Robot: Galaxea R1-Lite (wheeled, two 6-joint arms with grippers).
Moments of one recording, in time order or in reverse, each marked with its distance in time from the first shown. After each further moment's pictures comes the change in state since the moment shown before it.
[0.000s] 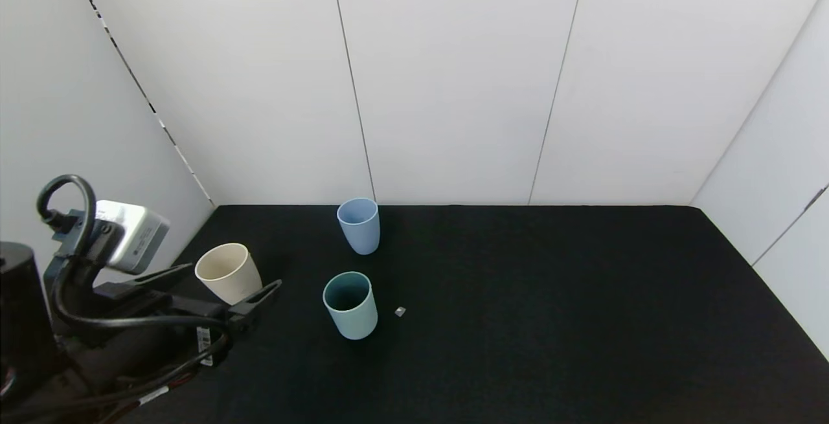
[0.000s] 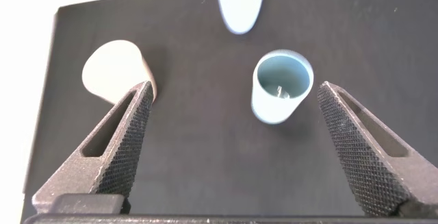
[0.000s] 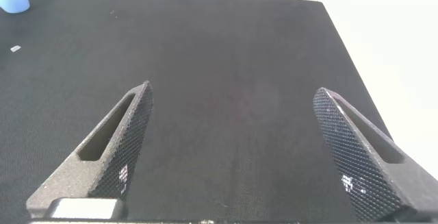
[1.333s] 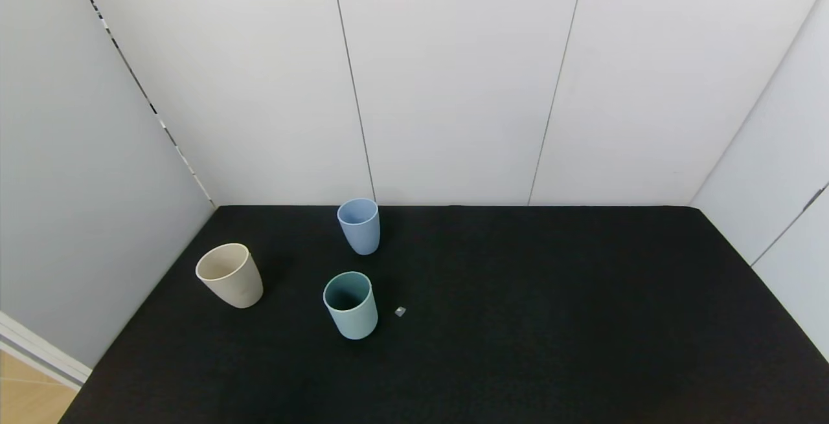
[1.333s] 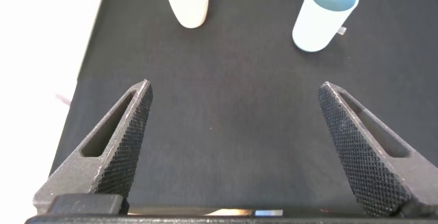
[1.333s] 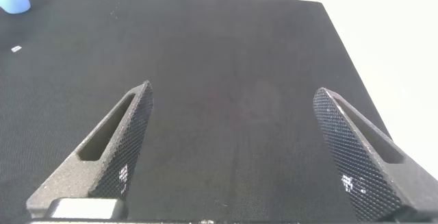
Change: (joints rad) left arm 0.477 -0.763 0.234 0.469 -0.352 0.005; right arm 0.000 0.000 0.000 0.000 0.000 0.000
